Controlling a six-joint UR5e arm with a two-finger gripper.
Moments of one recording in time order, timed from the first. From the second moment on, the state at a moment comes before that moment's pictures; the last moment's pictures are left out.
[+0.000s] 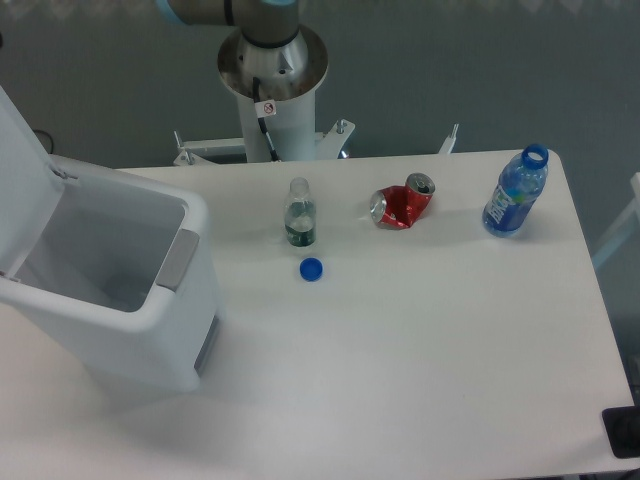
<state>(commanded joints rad) 1.96 -1.46 -1.53 -1.06 1.20 0.64</state>
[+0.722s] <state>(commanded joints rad) 1.97 -1.46 -1.53 -1.05 1.26 0.60</state>
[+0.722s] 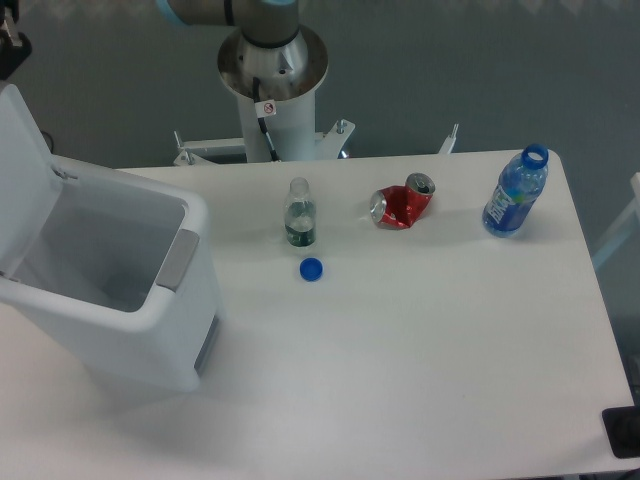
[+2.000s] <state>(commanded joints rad) 2.14 -1.57 -1.53 -1.05 1.26 0.61</state>
